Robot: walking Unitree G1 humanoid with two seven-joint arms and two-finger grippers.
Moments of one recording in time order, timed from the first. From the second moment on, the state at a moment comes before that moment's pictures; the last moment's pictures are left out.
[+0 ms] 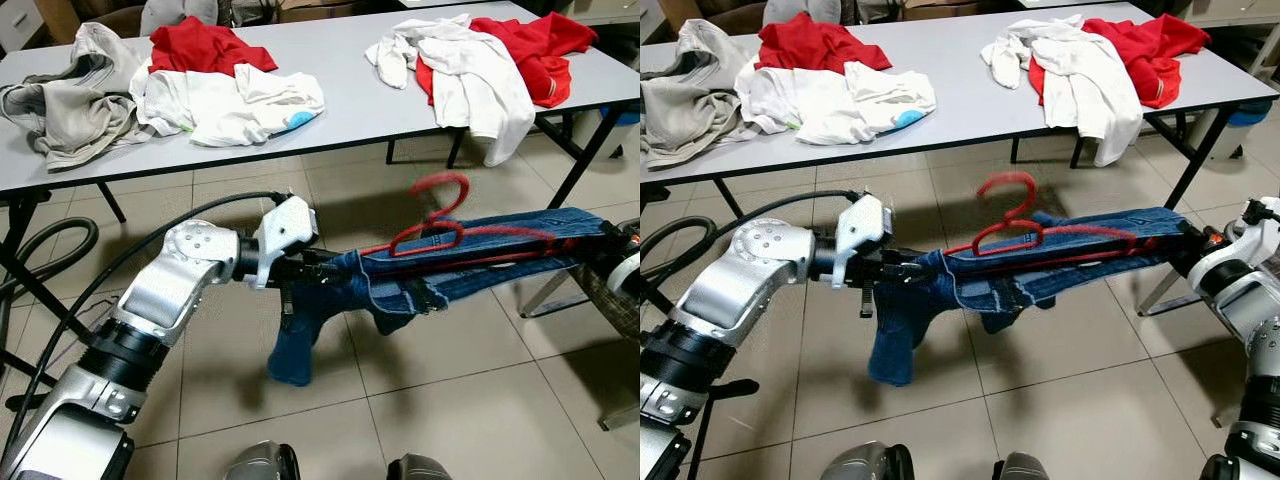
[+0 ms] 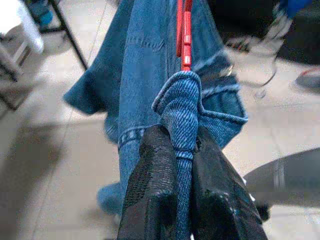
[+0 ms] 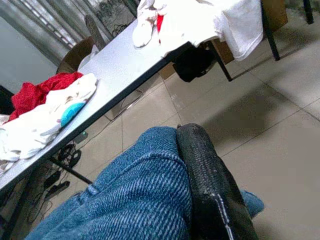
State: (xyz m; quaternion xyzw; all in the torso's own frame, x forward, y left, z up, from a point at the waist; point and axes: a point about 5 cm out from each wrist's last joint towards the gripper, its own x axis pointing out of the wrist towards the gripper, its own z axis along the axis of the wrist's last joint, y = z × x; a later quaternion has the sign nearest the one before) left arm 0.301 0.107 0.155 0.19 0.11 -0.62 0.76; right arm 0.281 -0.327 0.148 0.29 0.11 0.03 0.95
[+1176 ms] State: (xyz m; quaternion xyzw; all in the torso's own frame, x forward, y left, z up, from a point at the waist) left arm 0.305 0.076 0.141 0.35 0.11 -0.58 0.73; right arm 0.312 -0.302 0.189 0.28 0.07 0.03 0.96
